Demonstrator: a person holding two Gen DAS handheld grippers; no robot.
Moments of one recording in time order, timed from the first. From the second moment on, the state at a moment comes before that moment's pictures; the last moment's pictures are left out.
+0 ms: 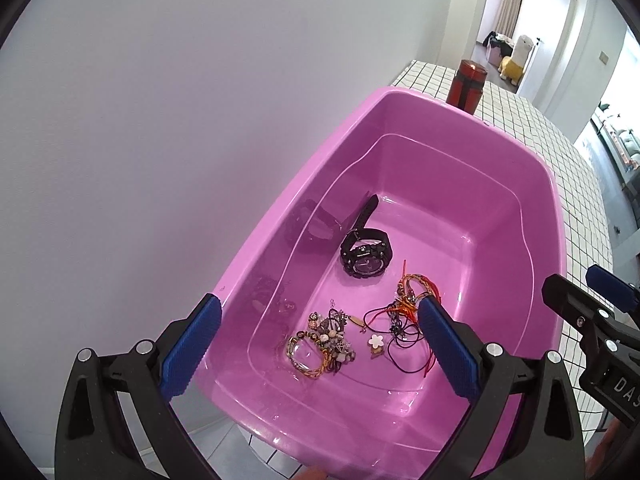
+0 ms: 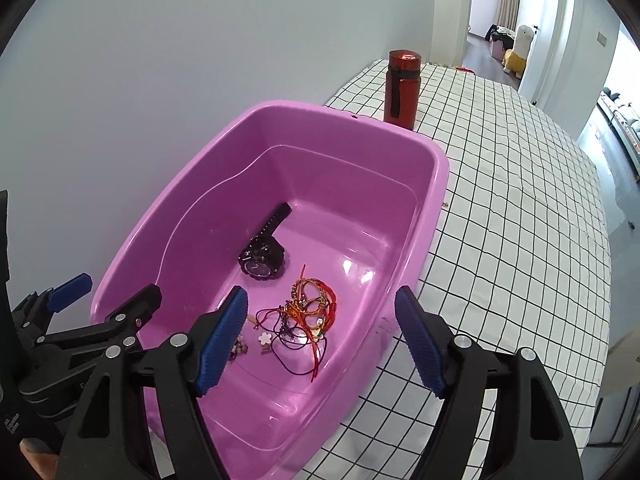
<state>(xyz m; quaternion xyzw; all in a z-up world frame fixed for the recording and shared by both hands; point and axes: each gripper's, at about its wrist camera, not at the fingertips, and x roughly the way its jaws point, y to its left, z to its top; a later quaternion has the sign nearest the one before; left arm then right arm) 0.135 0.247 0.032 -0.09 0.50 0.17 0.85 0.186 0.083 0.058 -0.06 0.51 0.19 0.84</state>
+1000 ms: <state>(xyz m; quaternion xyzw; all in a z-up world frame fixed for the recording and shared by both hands) 0.130 0.246 0.037 -0.08 0.50 0.17 0.85 0.183 0.085 0.060 -0.07 0.51 0.19 0.84</state>
